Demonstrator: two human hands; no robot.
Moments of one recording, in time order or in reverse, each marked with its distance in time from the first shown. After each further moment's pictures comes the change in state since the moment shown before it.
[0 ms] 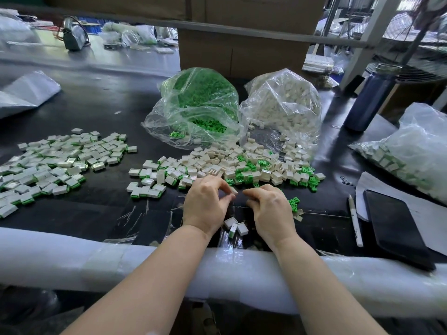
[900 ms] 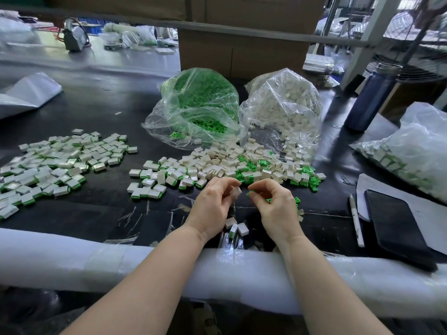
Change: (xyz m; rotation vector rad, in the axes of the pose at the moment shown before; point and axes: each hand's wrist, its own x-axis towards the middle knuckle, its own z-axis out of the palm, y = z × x) left_hand -0.003 0.007 -0.008 -0.289 -0.219 0.023; right_hand 0.001 0.002 -0.007 0.505 0.095 0.081
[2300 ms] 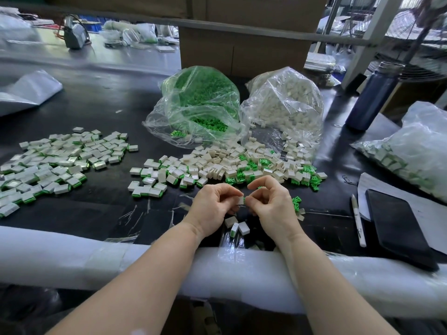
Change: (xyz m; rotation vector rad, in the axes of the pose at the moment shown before) left_hand 0.002 -0.008 0.000 -0.369 -0.111 -0.194; right_hand -0.002 -0.005 0.000 0.138 -0.118 0.099
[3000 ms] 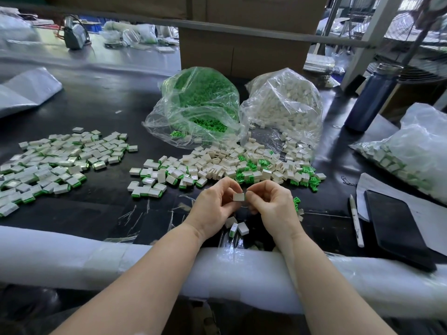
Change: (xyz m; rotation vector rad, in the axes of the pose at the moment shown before) left_hand -0.002 -0.001 0.001 0.166 -0.016 0.107; right_hand 0.001 -0.002 -0.001 0.120 0.014 0.015
